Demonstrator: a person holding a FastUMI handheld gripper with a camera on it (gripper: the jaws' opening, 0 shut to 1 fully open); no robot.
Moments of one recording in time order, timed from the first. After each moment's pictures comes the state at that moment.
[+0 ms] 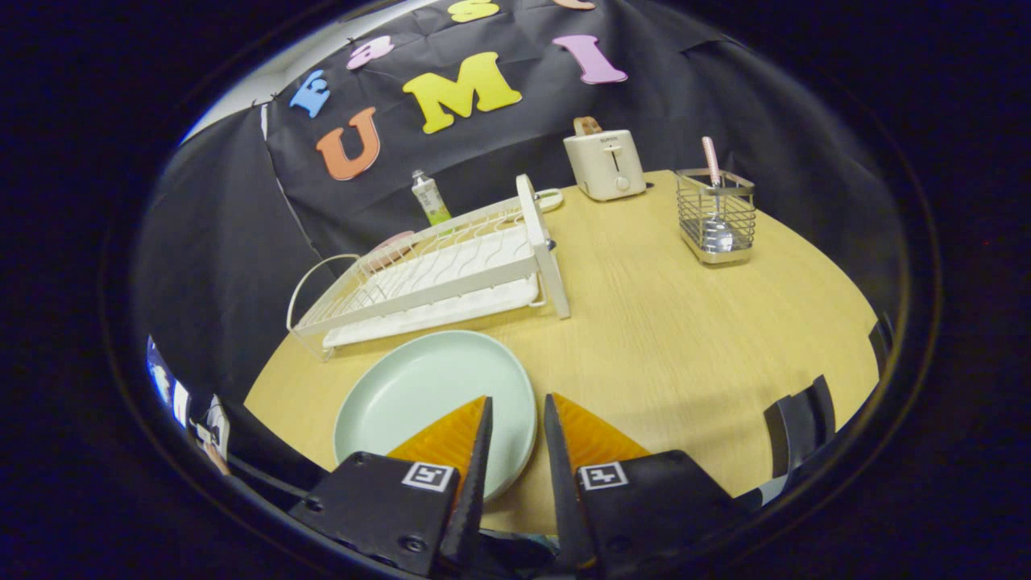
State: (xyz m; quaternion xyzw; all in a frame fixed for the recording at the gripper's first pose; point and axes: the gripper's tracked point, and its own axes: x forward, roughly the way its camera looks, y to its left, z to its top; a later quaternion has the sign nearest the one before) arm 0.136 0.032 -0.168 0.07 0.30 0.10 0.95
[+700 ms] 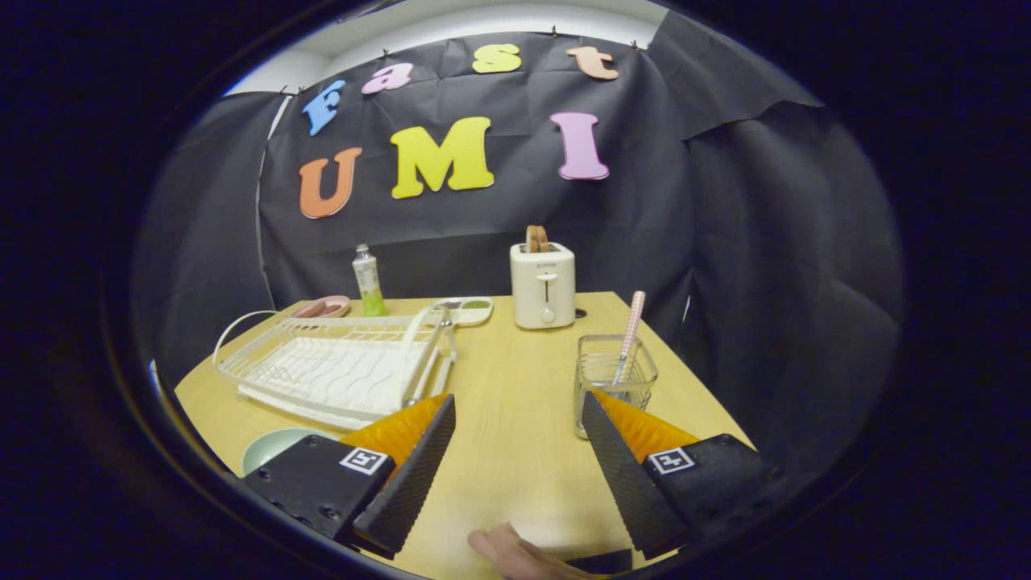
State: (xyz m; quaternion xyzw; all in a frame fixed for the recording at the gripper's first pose) arm 0.245 -0.109 -0.054 -0.02 0.14 -0.01 0.99
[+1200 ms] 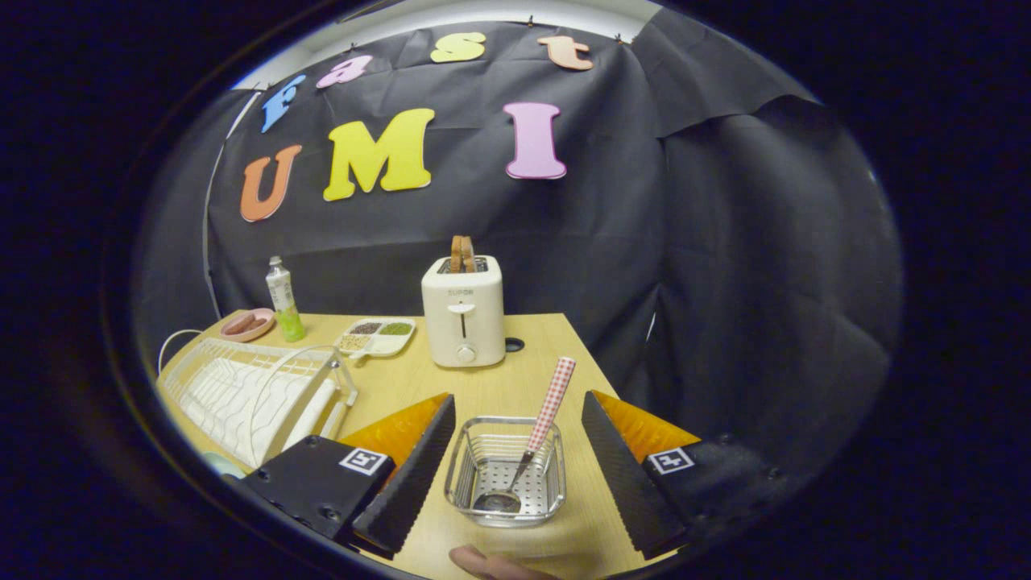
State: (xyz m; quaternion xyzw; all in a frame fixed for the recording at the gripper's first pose) arm 0.364 -0.180 -0.027 -0.02 0.15 -0.06 0.99
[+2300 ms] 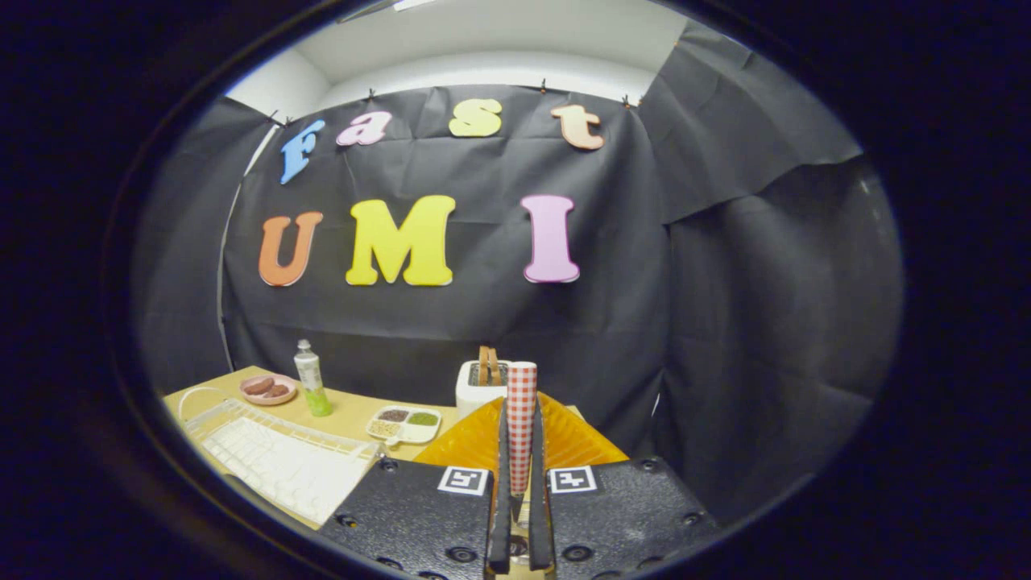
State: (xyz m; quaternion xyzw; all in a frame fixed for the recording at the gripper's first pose) arm 0.290 -0.100 0.117 -0.04 -0.02 -0.03 1.00
